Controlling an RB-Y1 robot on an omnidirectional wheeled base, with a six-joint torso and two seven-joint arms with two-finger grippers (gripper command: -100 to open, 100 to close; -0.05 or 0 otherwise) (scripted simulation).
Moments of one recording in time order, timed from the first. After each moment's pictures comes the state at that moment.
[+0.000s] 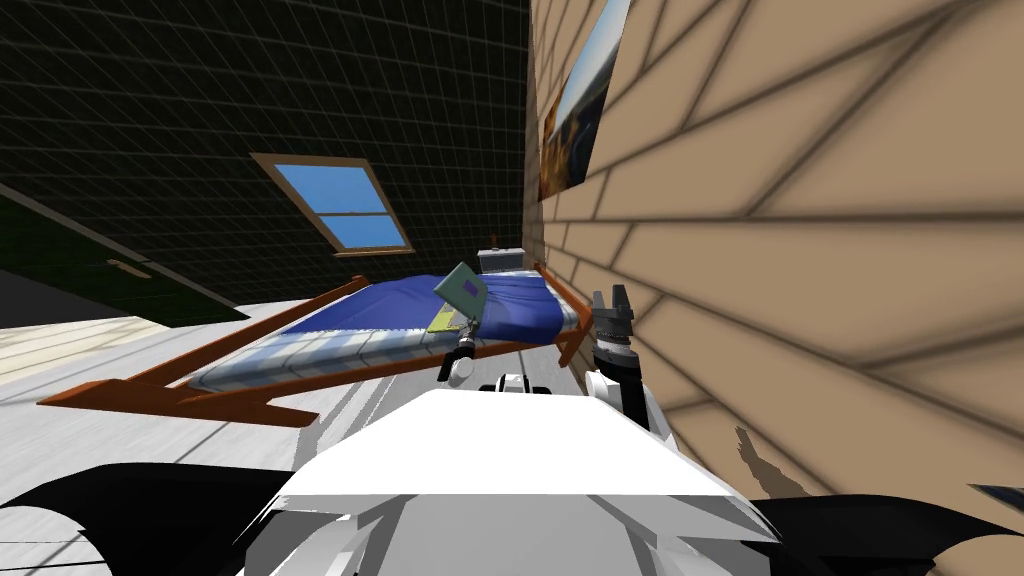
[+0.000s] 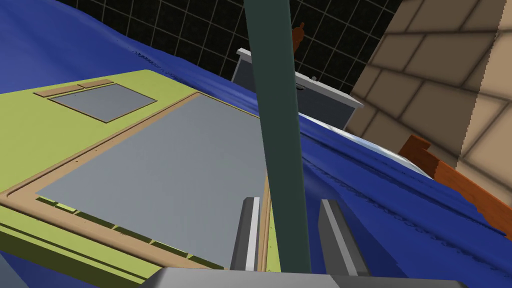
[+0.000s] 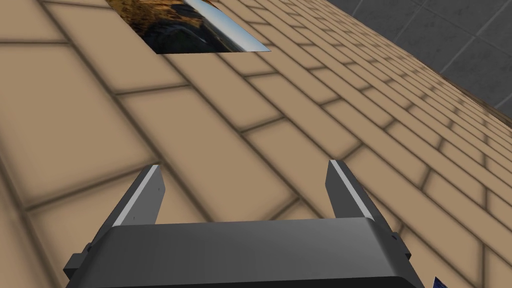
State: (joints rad) left arm 0.21 0.08 -0.18 -1.61 1.04 -0.35 1.00; right arm 0.47 -0.01 -0.05 -2.27 0.12 -0.55 -0.02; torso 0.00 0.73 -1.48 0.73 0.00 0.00
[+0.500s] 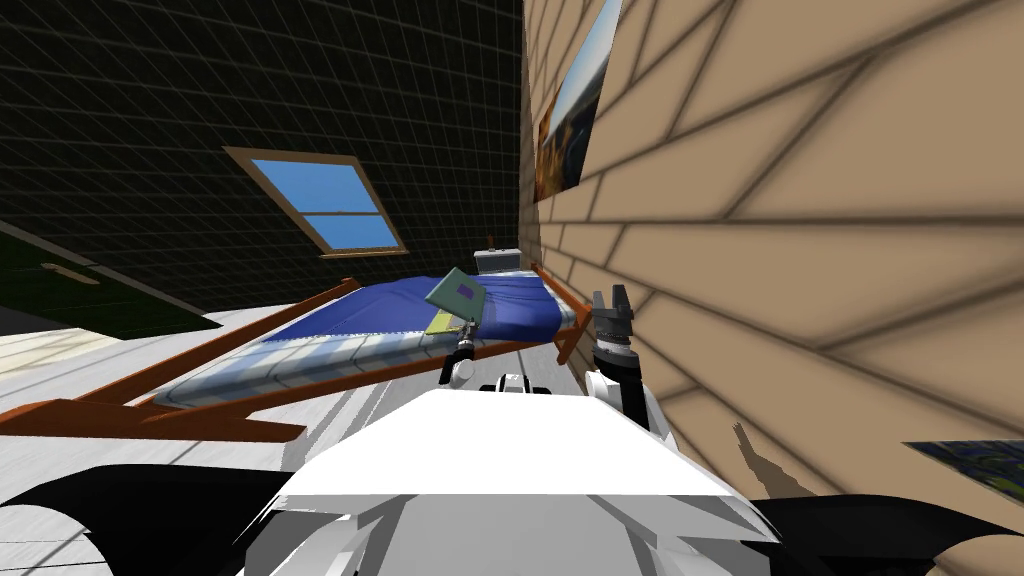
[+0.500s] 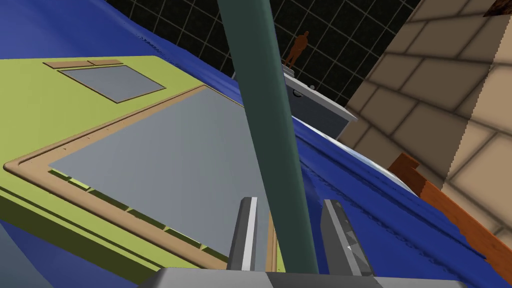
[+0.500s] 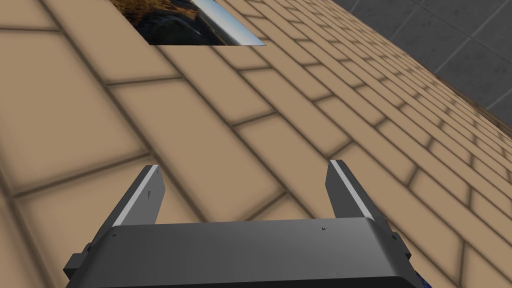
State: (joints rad) left arm 0.20 0.10 -0.21 -1.55 1.05 -0.45 1.14; right arm 0.47 -0.01 -0.05 -2.27 0.12 -0.55 -0.02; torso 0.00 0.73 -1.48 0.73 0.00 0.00
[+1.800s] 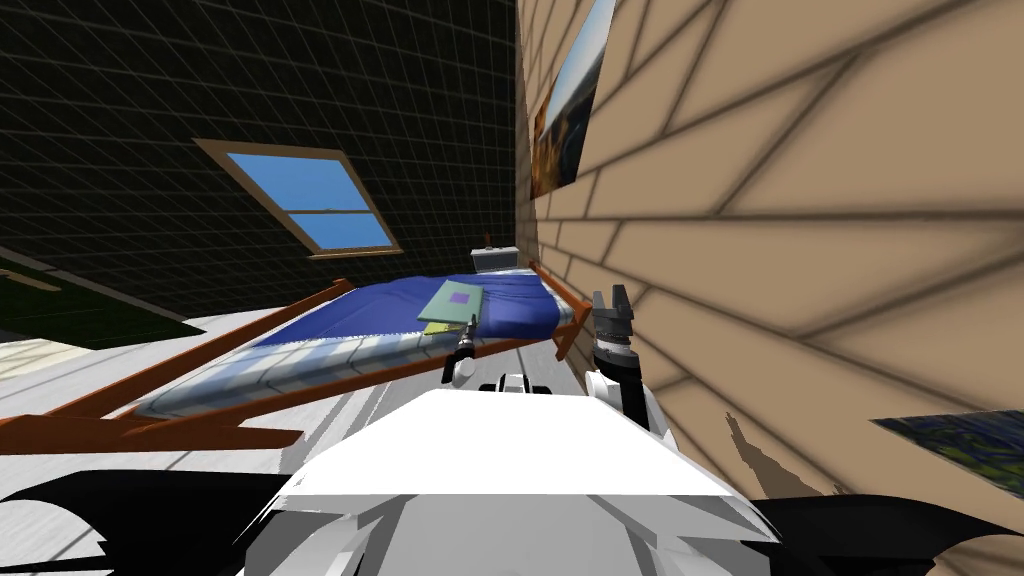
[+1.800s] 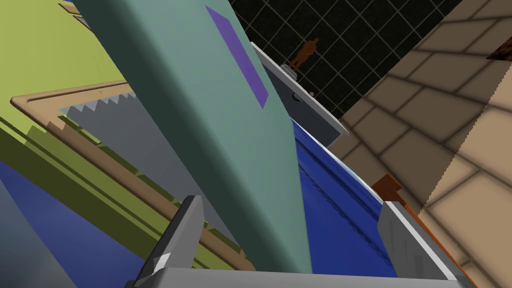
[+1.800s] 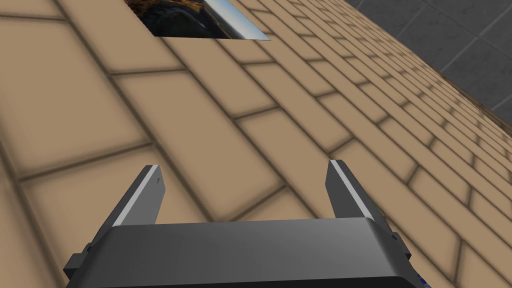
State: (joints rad) left arm 0.16 0.11 -0.22 -1.48 1.11 -0.53 1.31; right arm 0.47 -0.01 -0.05 -2.27 0.12 -0.55 -0.02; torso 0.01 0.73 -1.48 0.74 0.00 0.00
